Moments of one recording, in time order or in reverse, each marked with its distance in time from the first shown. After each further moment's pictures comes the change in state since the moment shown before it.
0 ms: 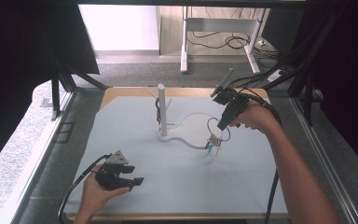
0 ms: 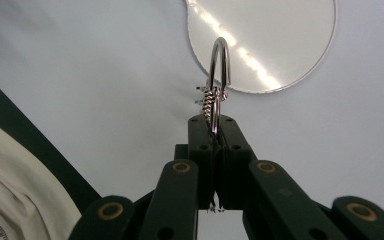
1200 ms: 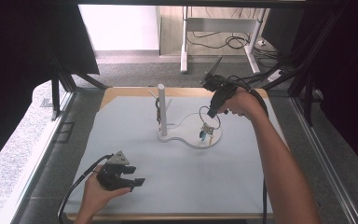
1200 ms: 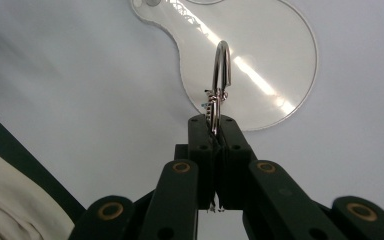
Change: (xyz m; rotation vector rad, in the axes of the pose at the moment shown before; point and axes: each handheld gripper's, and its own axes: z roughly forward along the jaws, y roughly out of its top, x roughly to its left) left arm -0.001 0.000 0.003 0.003 -0.018 -0.002; right arm -0.005 0.046 -0.003 -0.022 -0.008 0.021
